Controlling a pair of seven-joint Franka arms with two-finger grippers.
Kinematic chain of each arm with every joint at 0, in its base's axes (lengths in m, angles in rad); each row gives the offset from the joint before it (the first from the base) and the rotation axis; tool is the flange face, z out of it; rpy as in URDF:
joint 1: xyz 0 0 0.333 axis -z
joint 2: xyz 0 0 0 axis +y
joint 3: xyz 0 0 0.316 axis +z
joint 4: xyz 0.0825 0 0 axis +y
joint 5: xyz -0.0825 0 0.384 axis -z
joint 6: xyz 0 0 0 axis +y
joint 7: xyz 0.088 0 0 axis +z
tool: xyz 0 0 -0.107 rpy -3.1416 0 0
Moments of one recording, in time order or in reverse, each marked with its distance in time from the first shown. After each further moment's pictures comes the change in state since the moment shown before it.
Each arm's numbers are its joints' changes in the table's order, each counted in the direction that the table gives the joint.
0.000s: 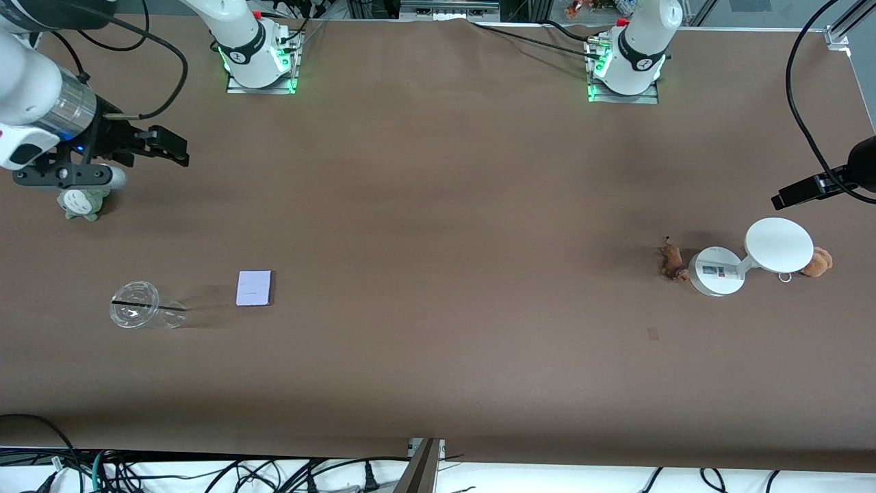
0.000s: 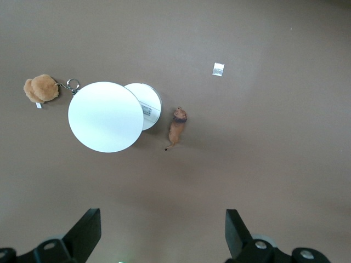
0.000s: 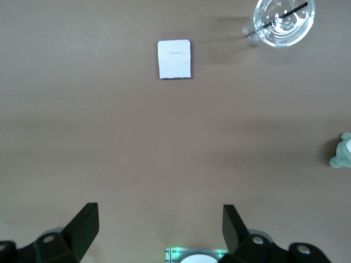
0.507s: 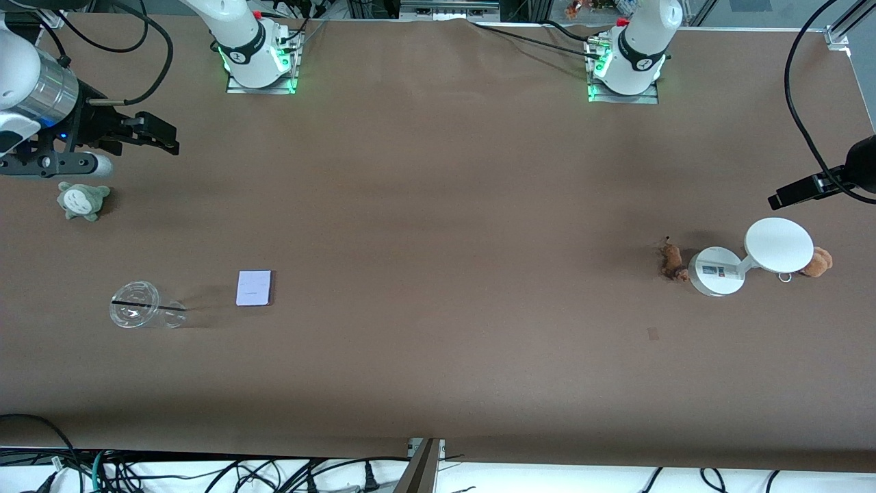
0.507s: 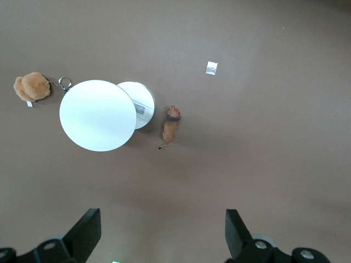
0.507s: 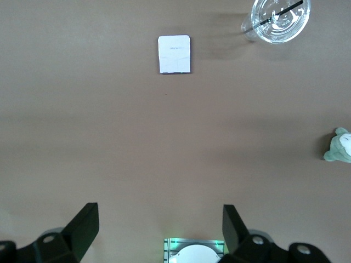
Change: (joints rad) left arm -0.003 0.000 0.000 0.000 0.026 0.000 0.000; right arm 0.001 0.015 0.000 -0.048 0.000 0.049 0.009
